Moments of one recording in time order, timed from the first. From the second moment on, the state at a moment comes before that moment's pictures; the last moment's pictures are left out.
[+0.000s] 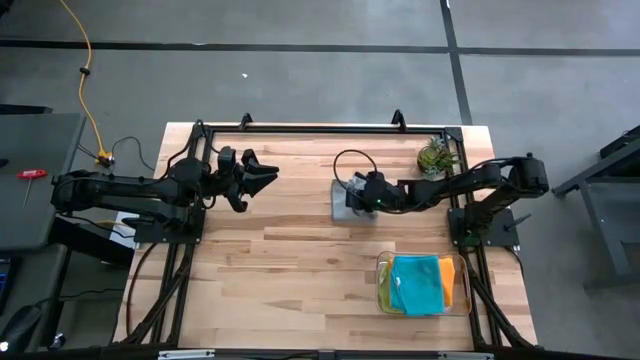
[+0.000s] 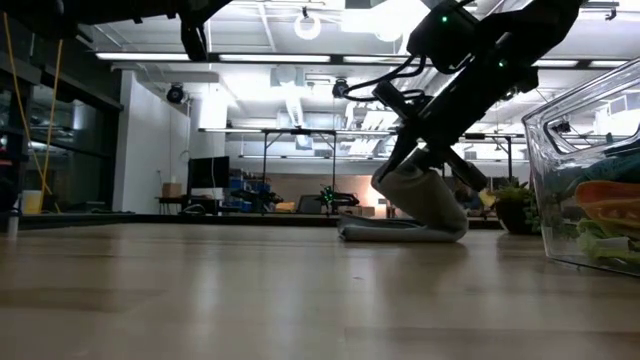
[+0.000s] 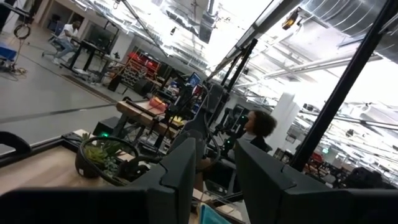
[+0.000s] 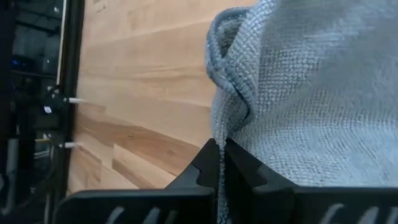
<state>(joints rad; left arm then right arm) 0.24 0.85 0.42 0.69 0.01 -0.51 -0.06 1.52 0.70 0.08 0.22 1.35</state>
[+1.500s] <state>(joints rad) 0.24 0.85 0.42 0.68 -0.04 -0.52 -0.16 1.51 0.71 -0.35 0.15 1.21</state>
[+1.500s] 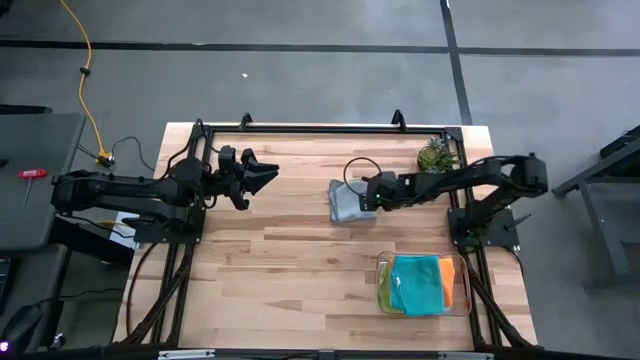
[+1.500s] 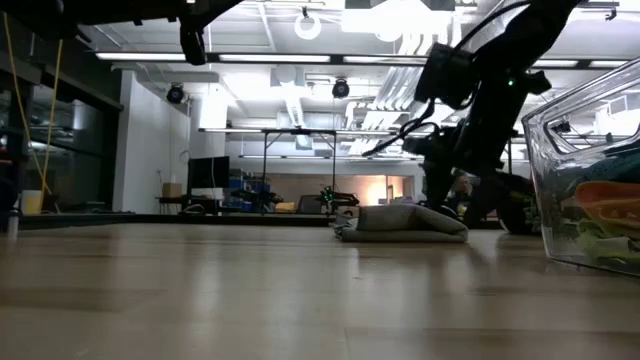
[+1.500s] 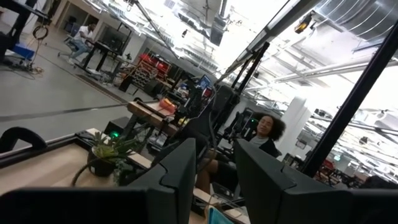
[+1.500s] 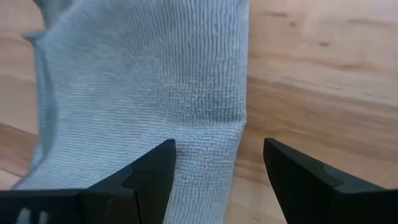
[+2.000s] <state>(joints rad) 0.24 0.85 0.42 0.67 -0.08 -0.52 -0.10 1.60 0.71 -0.29 0.18 1.25</state>
